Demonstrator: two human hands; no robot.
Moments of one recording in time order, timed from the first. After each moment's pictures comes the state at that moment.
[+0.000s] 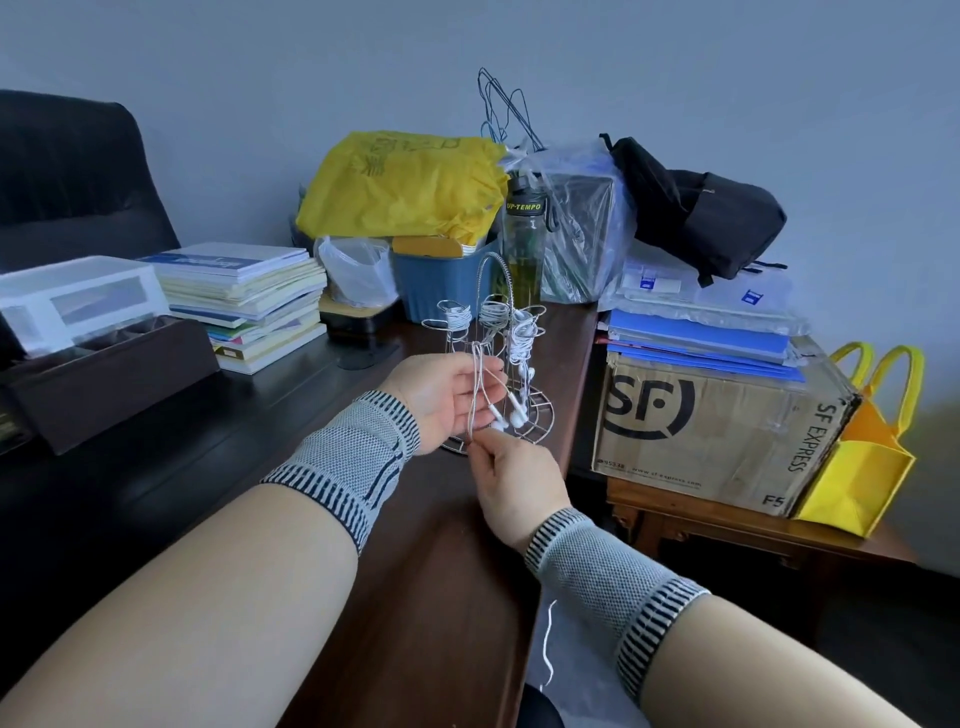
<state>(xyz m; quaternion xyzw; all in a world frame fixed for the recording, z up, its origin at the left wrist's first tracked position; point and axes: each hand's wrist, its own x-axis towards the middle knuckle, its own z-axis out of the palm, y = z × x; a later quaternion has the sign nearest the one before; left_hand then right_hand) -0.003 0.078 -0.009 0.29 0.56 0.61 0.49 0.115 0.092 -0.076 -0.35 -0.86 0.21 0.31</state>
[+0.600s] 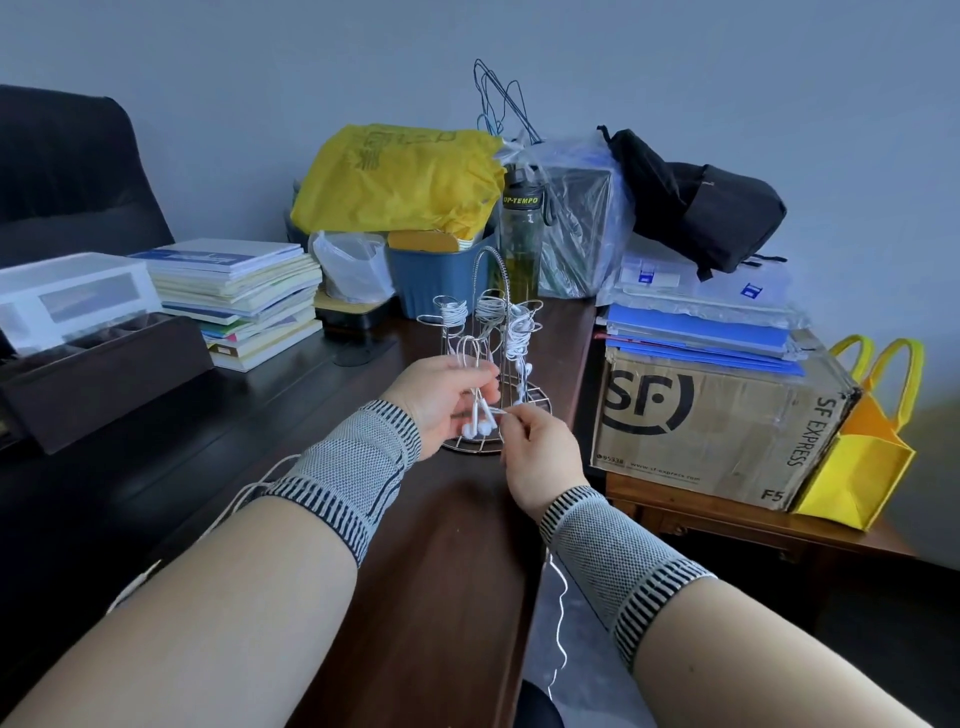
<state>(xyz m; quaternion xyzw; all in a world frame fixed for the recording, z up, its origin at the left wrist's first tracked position) 0.001 0.079 -0.023 0.33 0.57 0.61 0.43 0.113 0.122 -0.081 -0.42 -0.75 0.36 0.37</state>
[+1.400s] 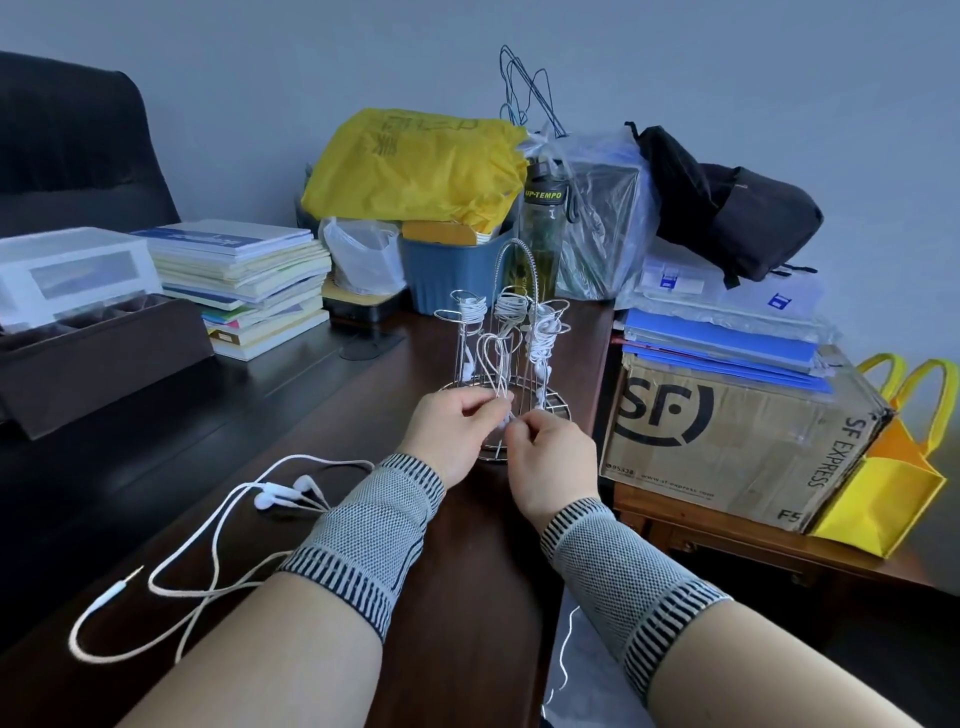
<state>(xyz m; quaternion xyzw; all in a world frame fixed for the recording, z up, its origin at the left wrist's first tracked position) -0.004 0.082 -0.068 0.46 0.67 0.55 0.18 0.103 0.122 -0.074 -0.47 -0.76 0.28 0.35</state>
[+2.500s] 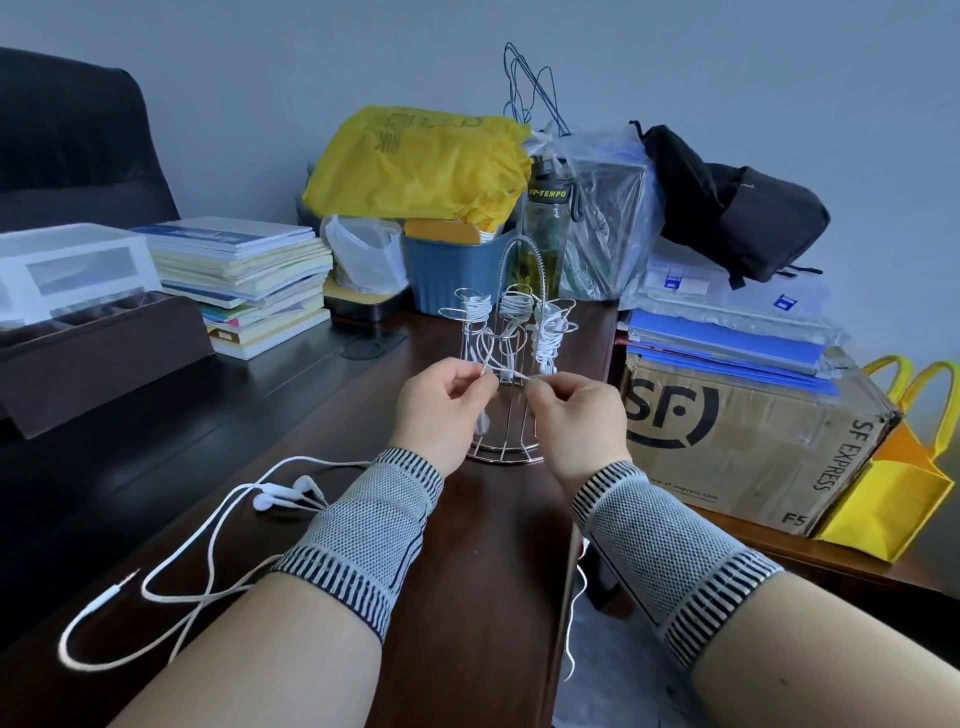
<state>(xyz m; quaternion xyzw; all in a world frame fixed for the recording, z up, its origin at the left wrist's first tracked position) -0.010 0.084 -0.059 0.40 0.65 0.62 0.15 0.102 0.143 -0.054 -0.41 -0.70 0.37 0.45</state>
